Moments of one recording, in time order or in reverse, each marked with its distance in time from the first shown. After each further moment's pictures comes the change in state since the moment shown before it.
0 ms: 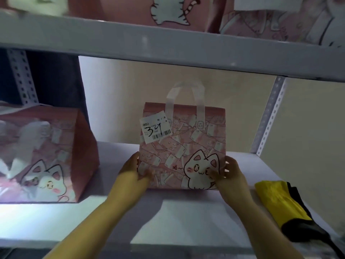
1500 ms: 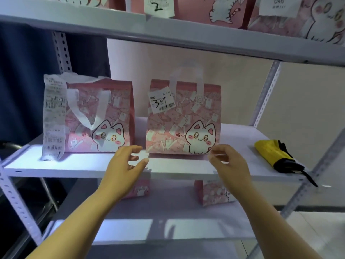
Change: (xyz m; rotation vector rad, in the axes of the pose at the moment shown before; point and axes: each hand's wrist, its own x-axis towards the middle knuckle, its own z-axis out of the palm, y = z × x) left_hand -0.135 -0.032 -0.139 -0.021 0.009 0.032; right_hand -0.190 -0.070 0.041 -0.124 -0.012 -0.206
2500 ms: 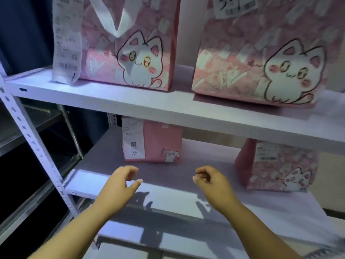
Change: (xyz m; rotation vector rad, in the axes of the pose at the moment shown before) left_hand -0.107 -0.245 0.050 0.250 -0.122 -0.370; right_hand -0.063 0.175 0.201 -0.100 -0.519 0.201
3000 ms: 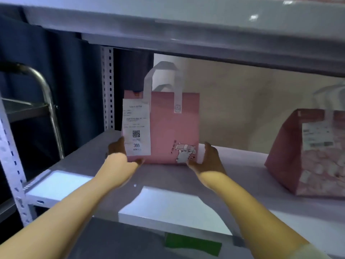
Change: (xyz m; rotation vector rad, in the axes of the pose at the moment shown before) left_hand 0.110 -0.102 0.065 -0.063 0.235 0.093; right_hand 0.140 0.075 0.121 -0.136 0.303 -0.173
